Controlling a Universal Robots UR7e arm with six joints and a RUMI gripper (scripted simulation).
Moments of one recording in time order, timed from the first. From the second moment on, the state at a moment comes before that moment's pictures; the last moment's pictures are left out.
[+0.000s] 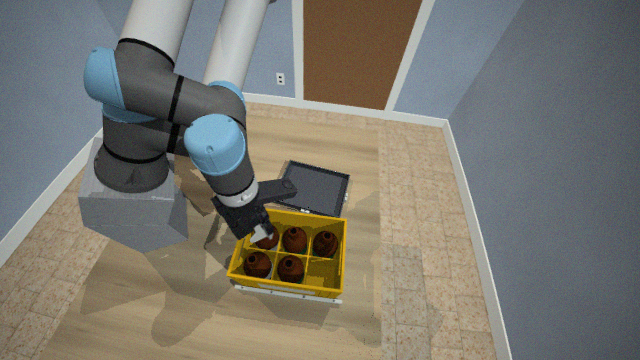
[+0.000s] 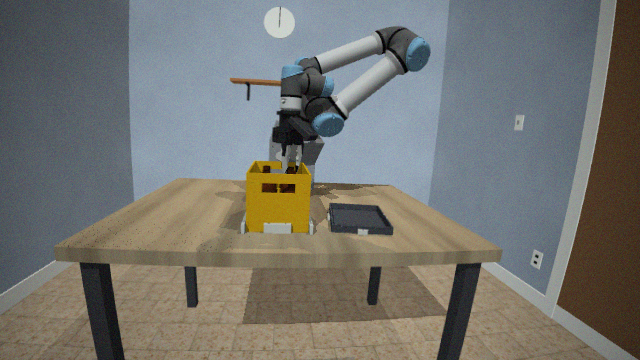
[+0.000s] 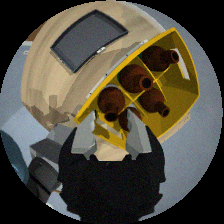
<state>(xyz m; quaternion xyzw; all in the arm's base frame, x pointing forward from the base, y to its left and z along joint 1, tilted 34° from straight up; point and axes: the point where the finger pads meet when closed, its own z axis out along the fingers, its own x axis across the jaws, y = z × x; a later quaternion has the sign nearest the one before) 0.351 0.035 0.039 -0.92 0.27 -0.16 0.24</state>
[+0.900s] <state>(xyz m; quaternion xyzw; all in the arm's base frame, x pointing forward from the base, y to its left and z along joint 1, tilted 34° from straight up) 0.347 0.031 0.048 -0.92 0.27 -0.16 0.24</state>
